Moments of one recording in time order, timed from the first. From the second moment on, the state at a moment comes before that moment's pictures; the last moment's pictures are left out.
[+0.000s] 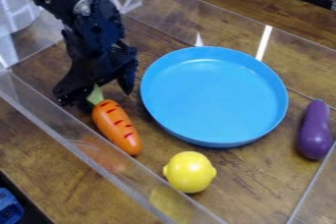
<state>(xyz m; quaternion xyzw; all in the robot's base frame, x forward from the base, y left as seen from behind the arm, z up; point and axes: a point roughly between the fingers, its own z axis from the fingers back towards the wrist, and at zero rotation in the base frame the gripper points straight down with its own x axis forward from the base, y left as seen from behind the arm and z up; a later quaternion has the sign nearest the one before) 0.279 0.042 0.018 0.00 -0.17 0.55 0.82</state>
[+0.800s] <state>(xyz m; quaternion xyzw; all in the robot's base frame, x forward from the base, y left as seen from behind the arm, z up) 0.268 0.033 0.016 0.03 -0.15 0.58 0.80</state>
